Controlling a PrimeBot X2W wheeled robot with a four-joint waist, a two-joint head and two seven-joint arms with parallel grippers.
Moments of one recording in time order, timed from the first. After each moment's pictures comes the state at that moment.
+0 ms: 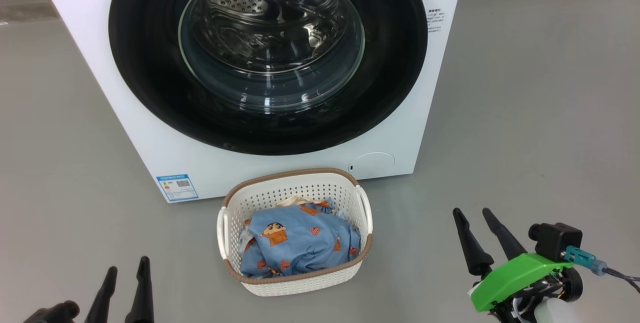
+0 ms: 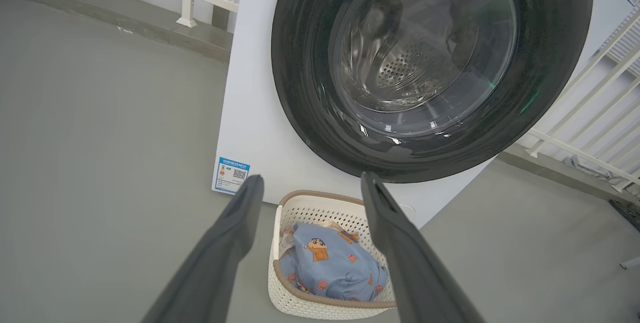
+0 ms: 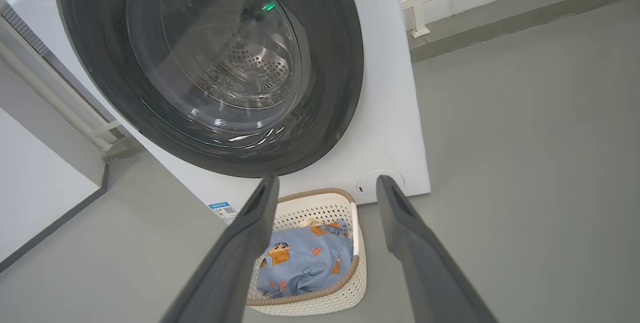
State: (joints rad) left arm 0.00 0.13 -0.04 0.29 -0.59 -0.13 -0.15; right arm -0.20 -0.11 0.09 0.45 0.51 0.13 -0.15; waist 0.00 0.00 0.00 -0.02
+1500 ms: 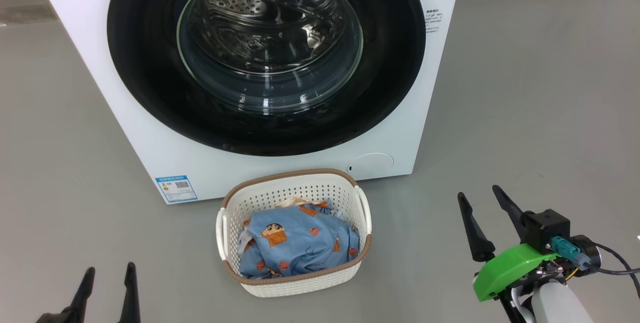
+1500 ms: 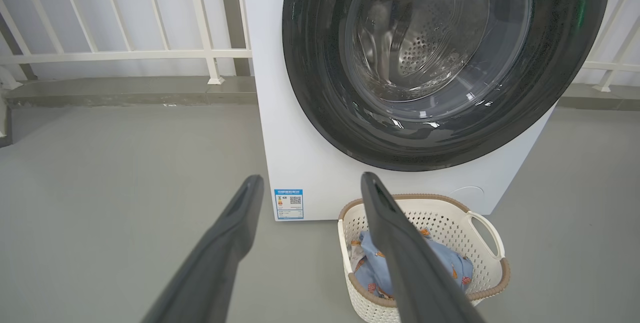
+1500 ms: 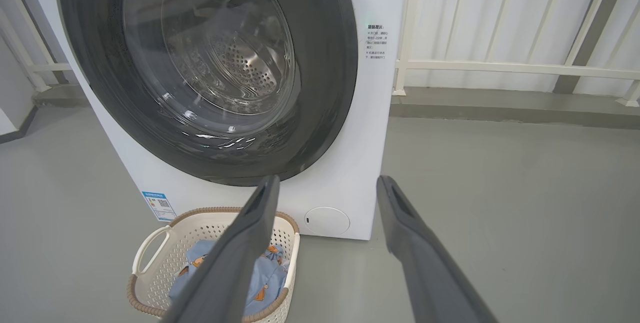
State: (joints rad) left arm 0.01 0.10 0.08 0.30 -0.18 -0.13 -0.25; right arm -0.25 -0.07 -0.04 0.45 0.06 0.13 -0.25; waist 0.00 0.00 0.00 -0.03
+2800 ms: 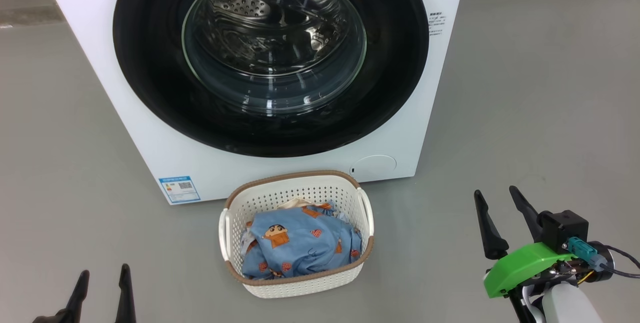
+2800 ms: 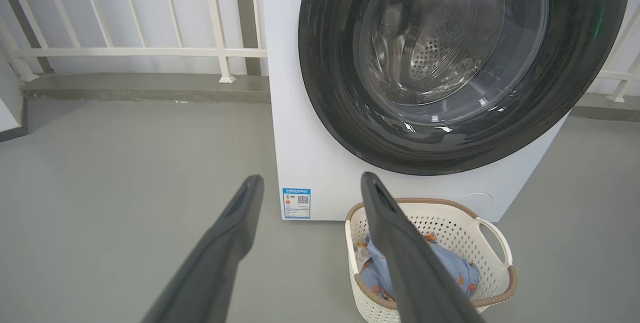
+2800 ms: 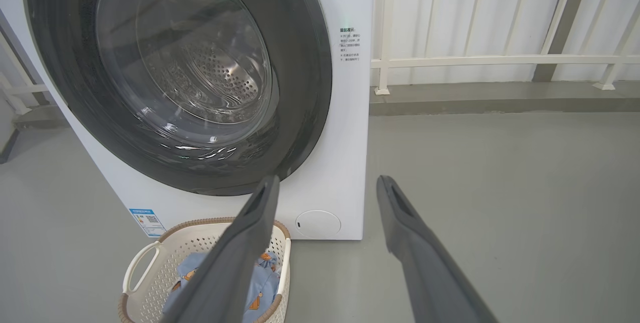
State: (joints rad) left arm 0.01 0.09 0.11 0.31 -0.19 -0.13 -0.25; right arm -0.25 -0.05 -0.11 0.46 0.07 0.13 -0.25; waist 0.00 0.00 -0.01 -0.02
